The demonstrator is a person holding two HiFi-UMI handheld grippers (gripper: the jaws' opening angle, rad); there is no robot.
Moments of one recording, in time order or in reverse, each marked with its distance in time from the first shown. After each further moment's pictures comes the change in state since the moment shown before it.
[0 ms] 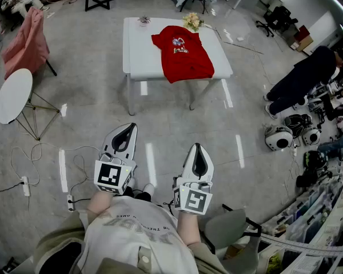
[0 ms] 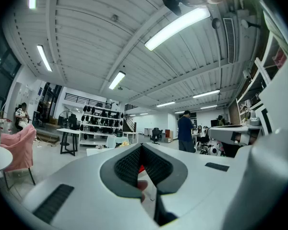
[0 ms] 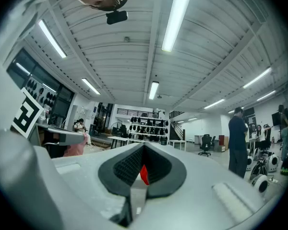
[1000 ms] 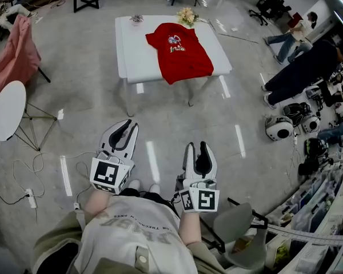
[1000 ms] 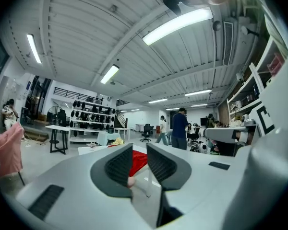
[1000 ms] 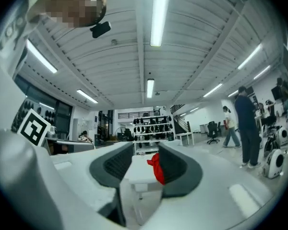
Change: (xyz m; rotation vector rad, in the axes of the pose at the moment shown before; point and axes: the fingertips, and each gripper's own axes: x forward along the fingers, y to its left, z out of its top) left arm 0.040 0.043 0.006 0.016 0.061 -0.124; right arm 0.044 0.020 -0.006 0.211 -0.005 0.043
